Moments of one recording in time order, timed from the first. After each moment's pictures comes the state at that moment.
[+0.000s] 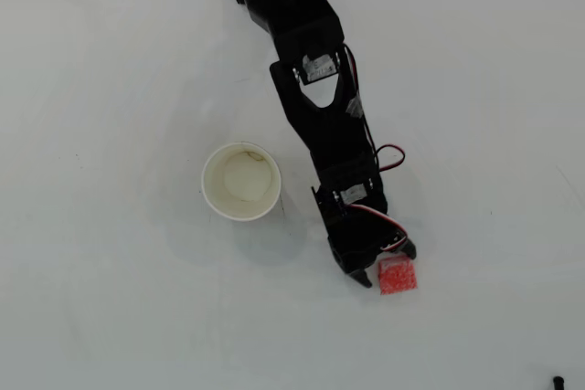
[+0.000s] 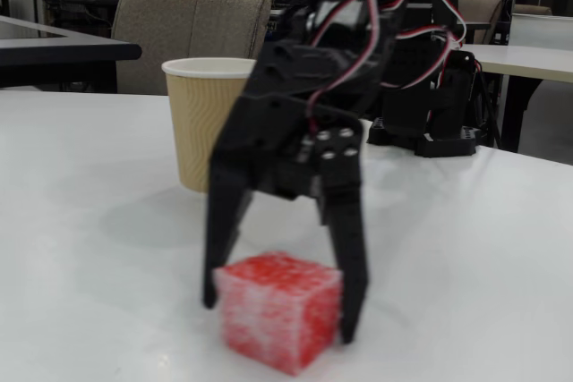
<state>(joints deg) -15.5 58.2 86.8 -8.1 -112.2</state>
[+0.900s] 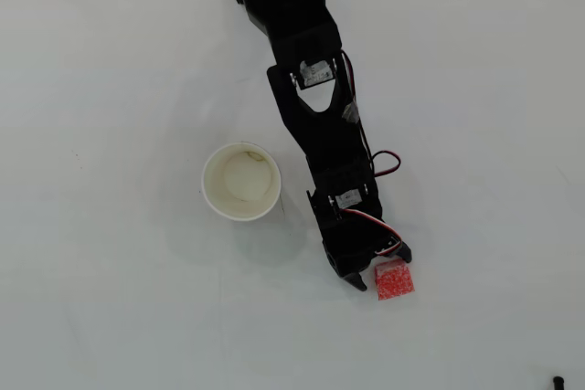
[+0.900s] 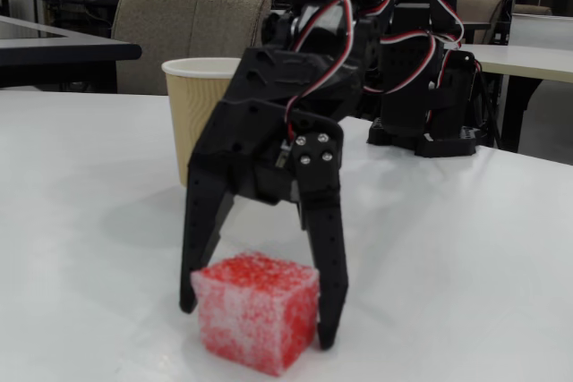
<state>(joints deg) -14.3 56.8 84.6 -6.9 -112.6</state>
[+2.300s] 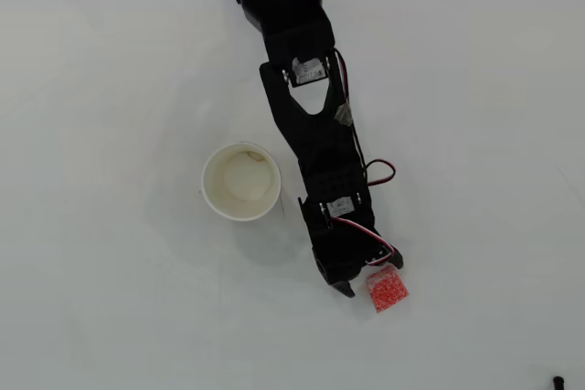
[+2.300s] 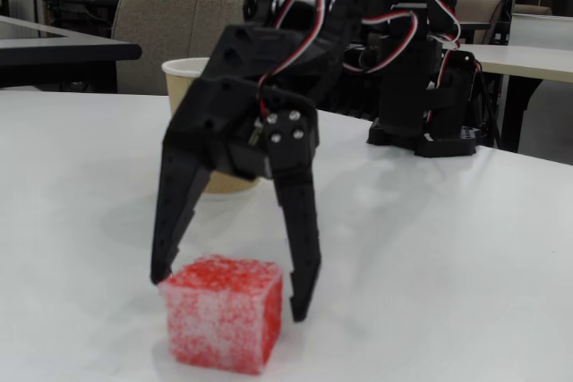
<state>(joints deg) -12.0 59.7 82.3 -0.3 -113.1</state>
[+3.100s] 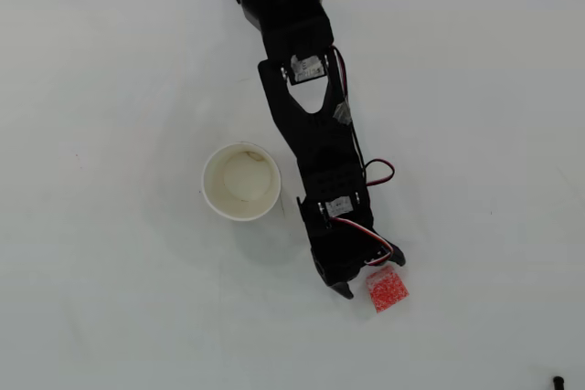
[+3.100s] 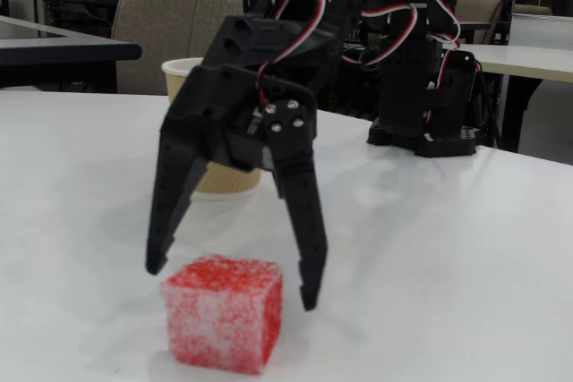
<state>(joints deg) -11.2 60.4 82.8 -0.3 -114.4</state>
